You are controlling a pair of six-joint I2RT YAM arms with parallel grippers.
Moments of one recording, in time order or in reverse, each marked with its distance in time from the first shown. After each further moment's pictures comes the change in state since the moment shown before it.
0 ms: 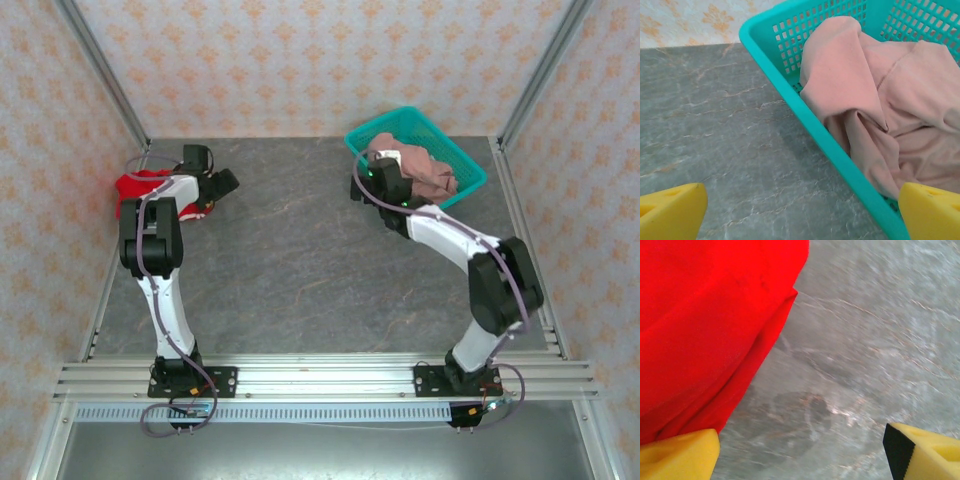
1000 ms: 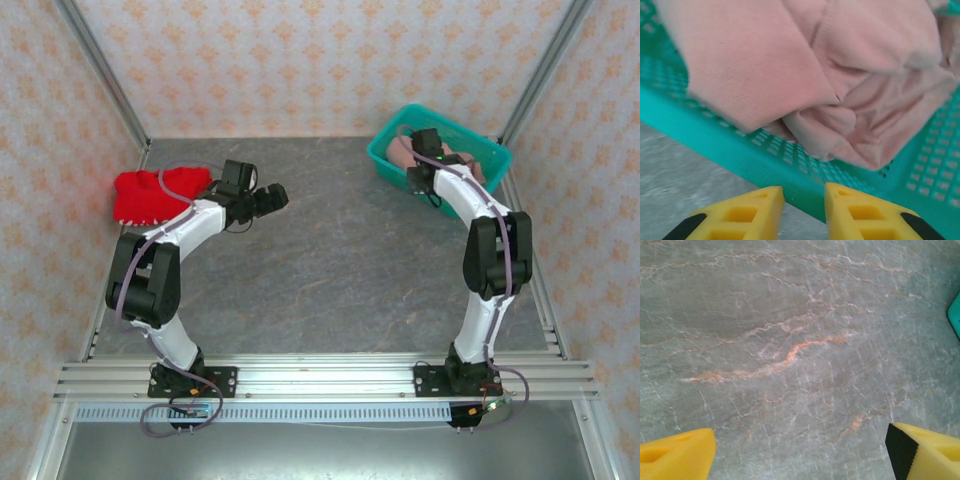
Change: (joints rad) left arm -0.333 -0.416 -0.340 0.055 0.064 -0.043; right arm -0.327 0.205 0.343 -0.529 -0.074 -0.111
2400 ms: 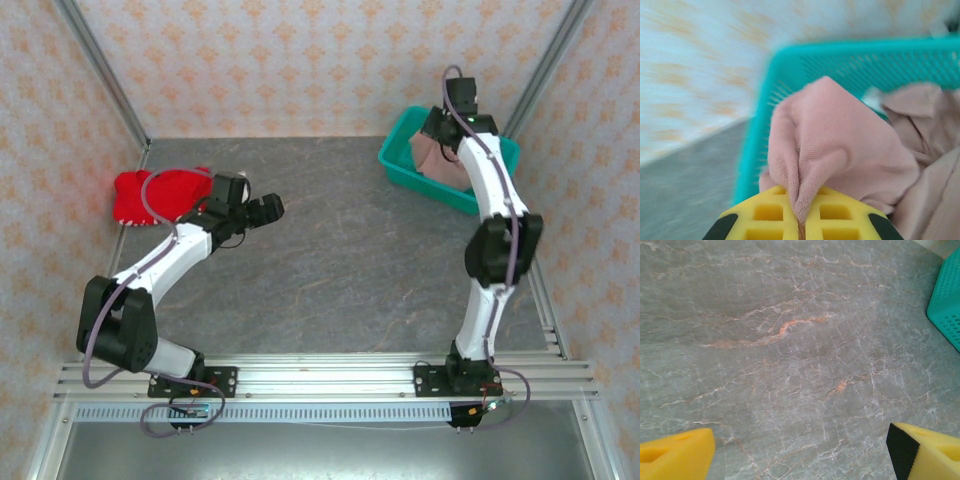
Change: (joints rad) left arm -0.045 -0.299 -0.179 -0.034 -0.074 0.020; right arm -0.040 -0.009 0.445 -0.038 -0.205 0.272
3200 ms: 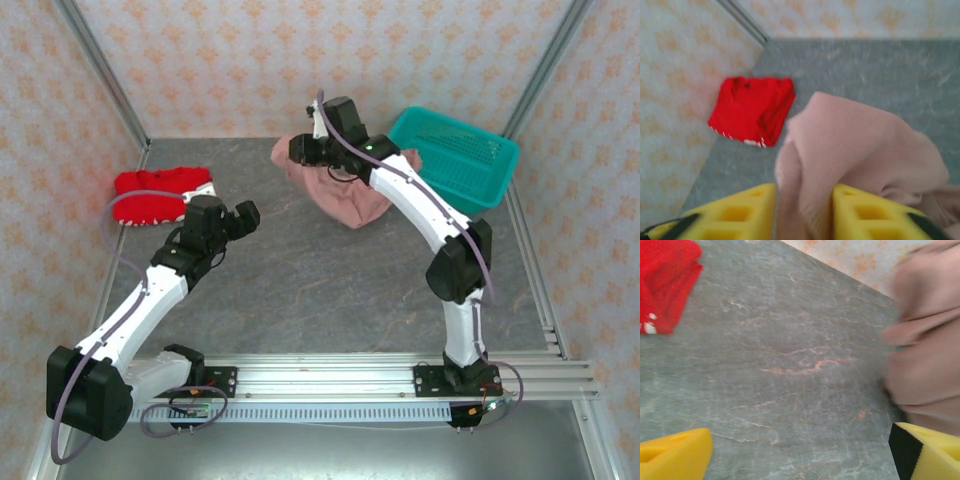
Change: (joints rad) left arm 0.000 -0.334 -0.223 0.071 -0.200 -0.029; right arm 0.501 0.133 0.080 0.068 -0.339 0.006
